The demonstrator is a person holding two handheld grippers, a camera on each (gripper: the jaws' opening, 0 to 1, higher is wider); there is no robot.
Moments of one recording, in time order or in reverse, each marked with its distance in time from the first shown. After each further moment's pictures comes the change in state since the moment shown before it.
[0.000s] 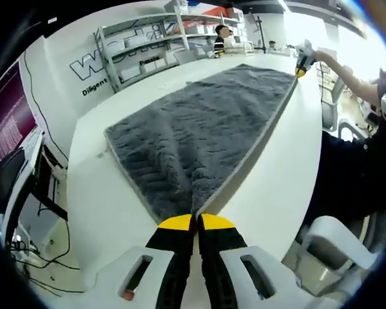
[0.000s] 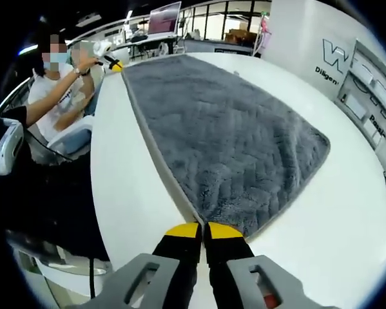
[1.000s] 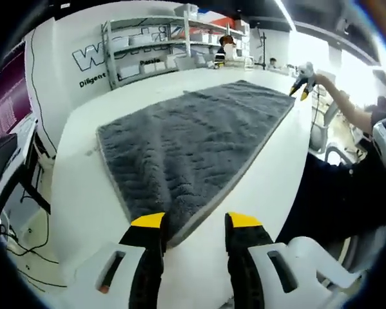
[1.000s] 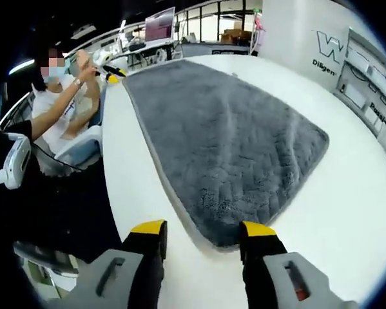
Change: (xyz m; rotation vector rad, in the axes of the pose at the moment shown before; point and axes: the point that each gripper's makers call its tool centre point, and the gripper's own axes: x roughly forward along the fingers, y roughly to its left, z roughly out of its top) left arm -0.010 -0.028 0.036 -0.166 -0.152 -0.132; right arm -0.015 0.004 0.008 0.130 -0.073 0.018
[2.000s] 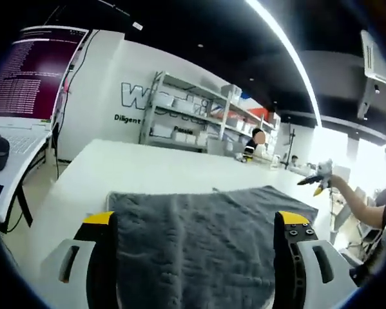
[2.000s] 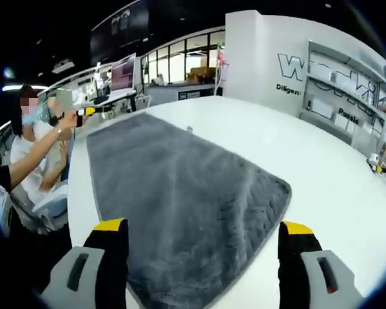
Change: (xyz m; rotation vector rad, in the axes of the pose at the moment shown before) left arm 0.052 0.081 0.121 -0.306 -0.470 0.126; right arm 0.014 -0.072 0.107 0.074 -0.246 -0.150
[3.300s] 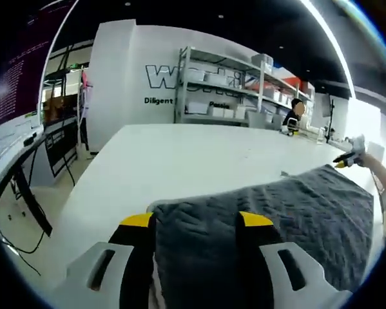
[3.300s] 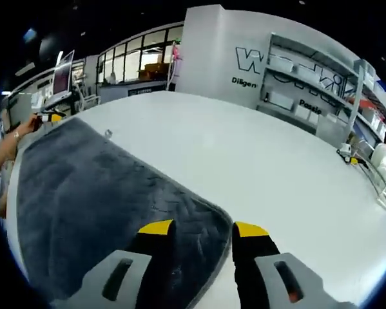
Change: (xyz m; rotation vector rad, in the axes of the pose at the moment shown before) left arm 0.098 0.097 -0.018 0.093 0.174 0.251; right arm 0.092 -0.127 0.004 0.070 0.046 -0.296
